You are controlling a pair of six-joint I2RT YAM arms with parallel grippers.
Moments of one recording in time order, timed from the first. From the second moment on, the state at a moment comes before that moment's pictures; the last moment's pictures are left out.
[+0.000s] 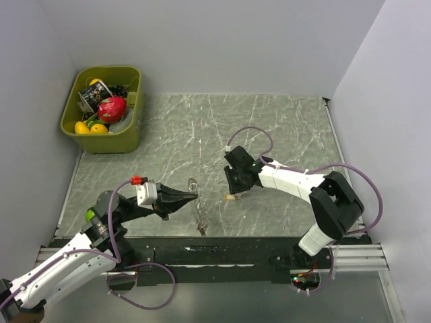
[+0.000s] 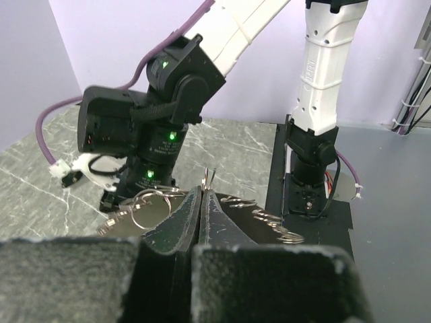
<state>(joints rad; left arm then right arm) -0.80 0.46 0.42 0.30 0.53 -0.09 0.72 1.58 0.98 -0.51 0.04 0.43</state>
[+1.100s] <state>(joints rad) -0.80 0.46 0.42 0.28 0.51 -0.09 0.73 1.29 0.92 -0.52 0.02 0.37</state>
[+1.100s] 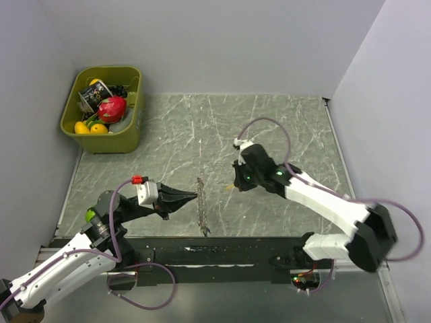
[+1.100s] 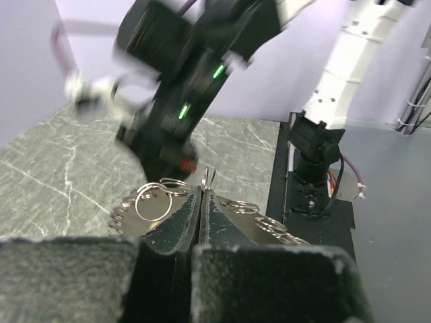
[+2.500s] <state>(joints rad) -0.80 0.56 0.43 0.30 0.52 -0.08 0.77 1.22 1.02 -0.58 -0.17 0.04</state>
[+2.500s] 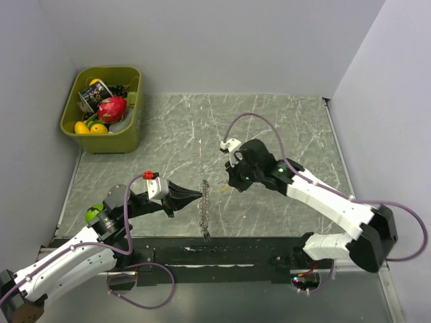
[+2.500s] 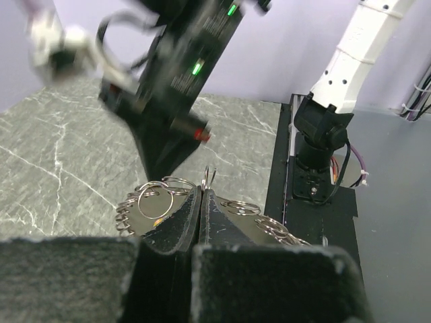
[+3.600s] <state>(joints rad) -0.80 0.55 0.43 0.30 0.52 -0.08 0.85 1.45 0.87 -0.41 -0.15 0.28</state>
